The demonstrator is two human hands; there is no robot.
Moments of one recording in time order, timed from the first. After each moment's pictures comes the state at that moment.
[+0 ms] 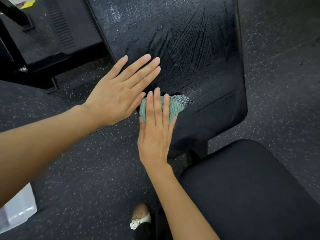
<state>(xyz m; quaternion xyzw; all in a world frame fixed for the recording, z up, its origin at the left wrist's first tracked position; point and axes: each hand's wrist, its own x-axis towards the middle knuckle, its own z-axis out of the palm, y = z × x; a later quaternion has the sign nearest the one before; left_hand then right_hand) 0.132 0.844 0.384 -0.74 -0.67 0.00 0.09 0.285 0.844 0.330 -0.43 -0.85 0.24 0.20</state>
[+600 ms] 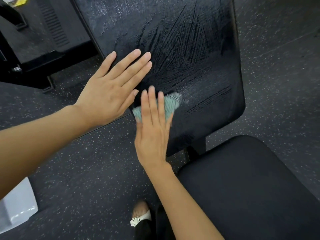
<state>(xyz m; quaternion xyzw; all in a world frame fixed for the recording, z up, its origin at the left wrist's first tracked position) 0.135 0.845 0.381 -0.73 -0.67 0.00 0.10 0.294 0.849 0.330 -0.40 -0.83 0.30 0.23</state>
